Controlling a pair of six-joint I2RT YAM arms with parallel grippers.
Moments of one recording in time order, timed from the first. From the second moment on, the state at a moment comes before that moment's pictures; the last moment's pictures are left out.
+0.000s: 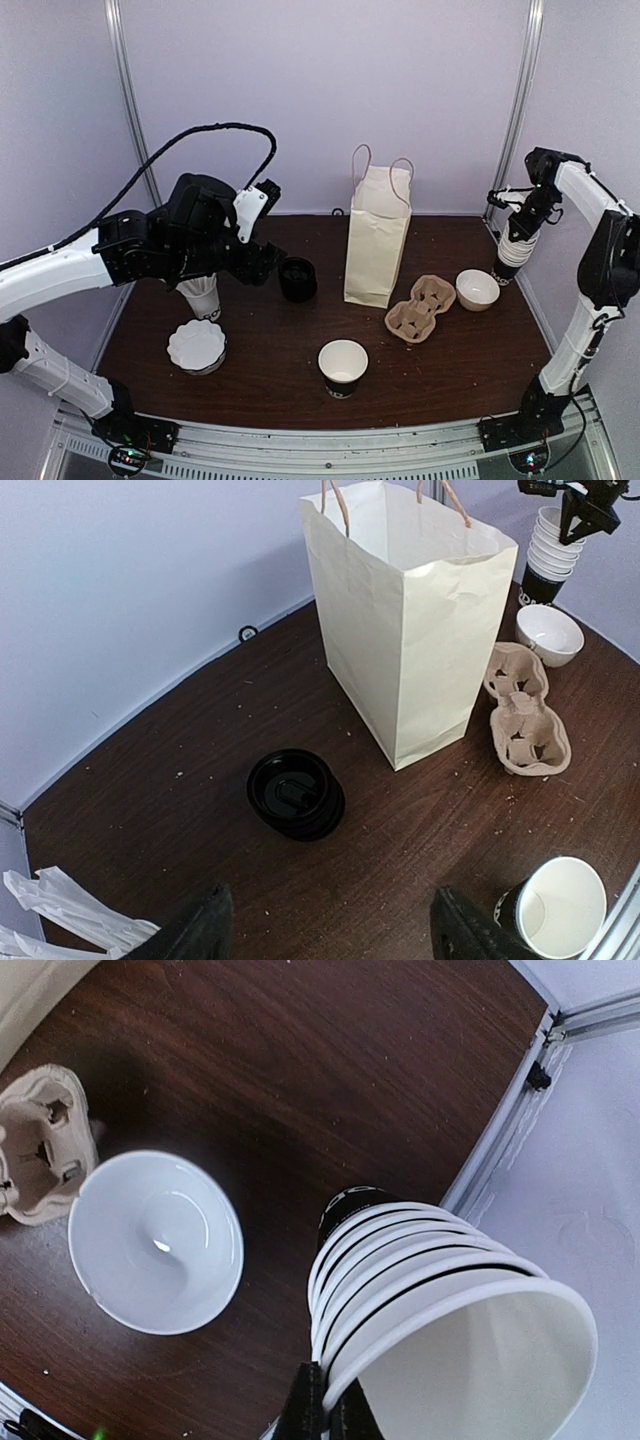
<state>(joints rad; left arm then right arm) -1.04 1.30 1.27 -0.54 -0.39 -0.11 -0.16 1.78 1.75 -1.21 -0.04 -0.78</state>
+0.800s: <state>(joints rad) -1.03 1.46 1.38 -0.65 -0.36 -0.06 -0.16 1.66 1.93 -1.31 -0.19 -0.68</state>
